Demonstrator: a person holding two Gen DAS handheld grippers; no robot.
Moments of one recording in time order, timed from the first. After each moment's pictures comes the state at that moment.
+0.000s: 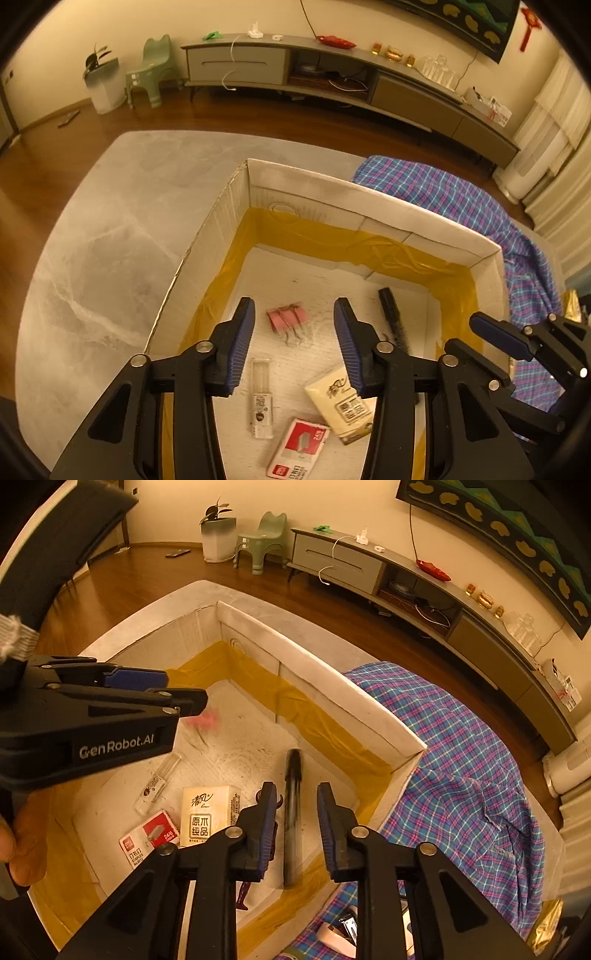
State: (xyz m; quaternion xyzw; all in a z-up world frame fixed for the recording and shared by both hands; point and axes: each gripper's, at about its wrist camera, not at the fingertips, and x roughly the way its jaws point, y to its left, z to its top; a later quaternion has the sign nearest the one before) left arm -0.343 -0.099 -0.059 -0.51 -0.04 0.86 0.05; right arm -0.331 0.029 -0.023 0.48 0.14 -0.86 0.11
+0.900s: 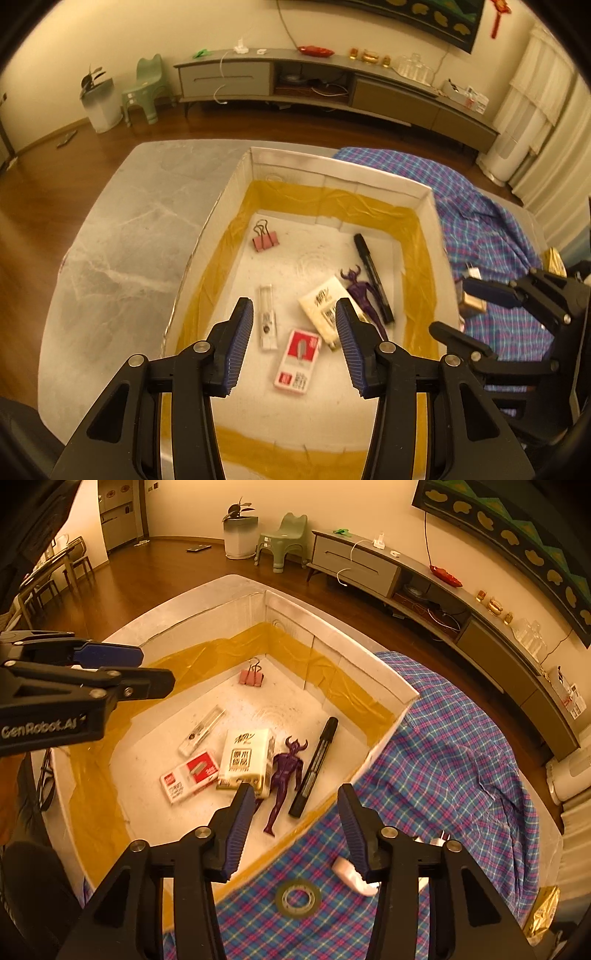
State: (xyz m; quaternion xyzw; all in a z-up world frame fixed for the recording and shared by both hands) left arm -0.234 -0.102 -0.002 -0.49 0.00 0.87 0.07; right arm -0.253 0.032 0.005 0.48 0.15 -0.85 0.14
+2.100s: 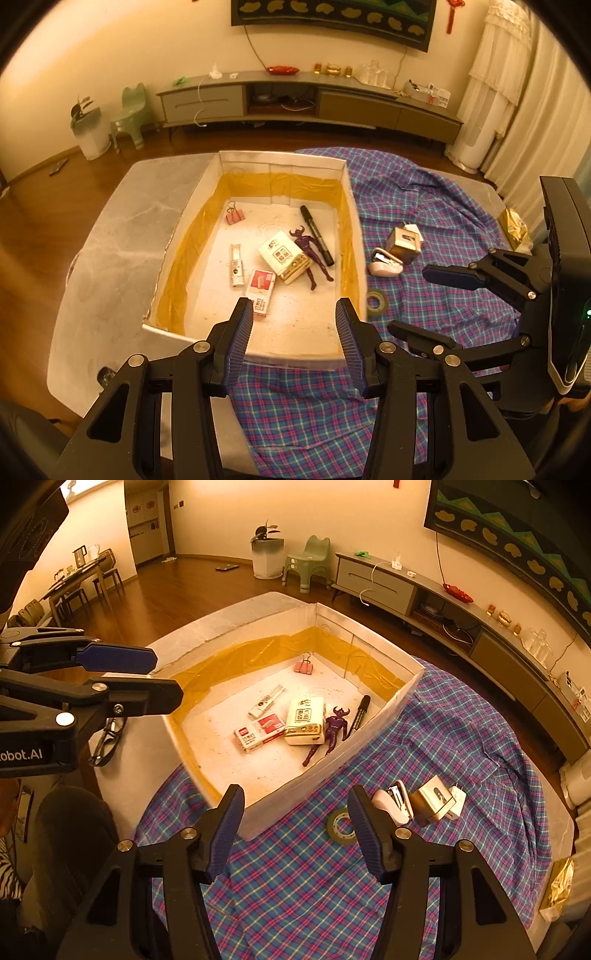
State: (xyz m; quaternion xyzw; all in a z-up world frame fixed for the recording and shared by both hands) left arm -0.097 -0.074 0.051 -0.45 0.03 0.88 0.11; right arm -0.127 0.039 0.038 0.44 0.13 -0.87 0.20
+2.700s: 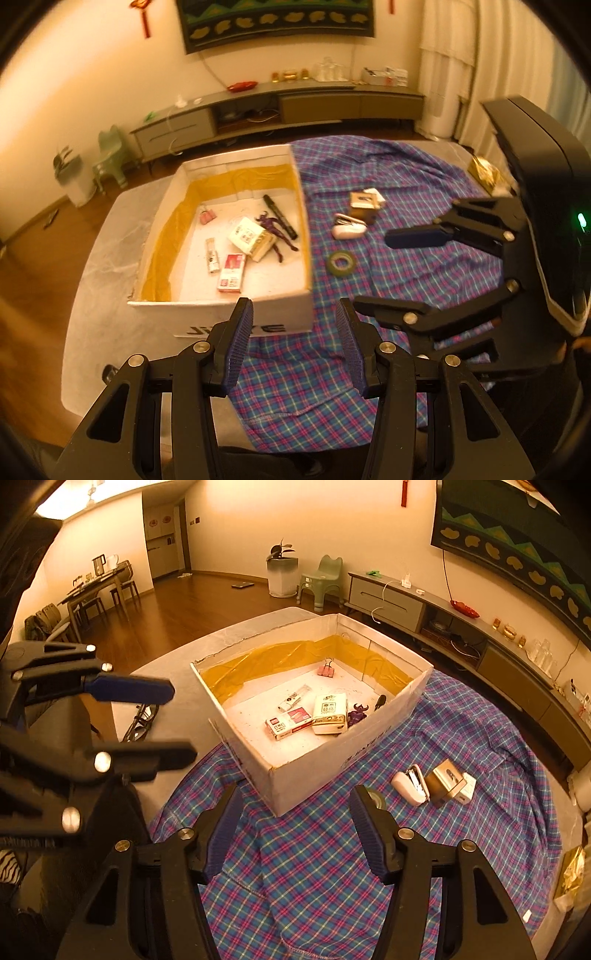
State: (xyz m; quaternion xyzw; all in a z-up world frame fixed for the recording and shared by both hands) left arm -0.013 -0.031 0.040 -0.42 0.12 0.89 0.16; right arm -0.066 0.048 0.033 0.41 0.11 -0.88 0.23
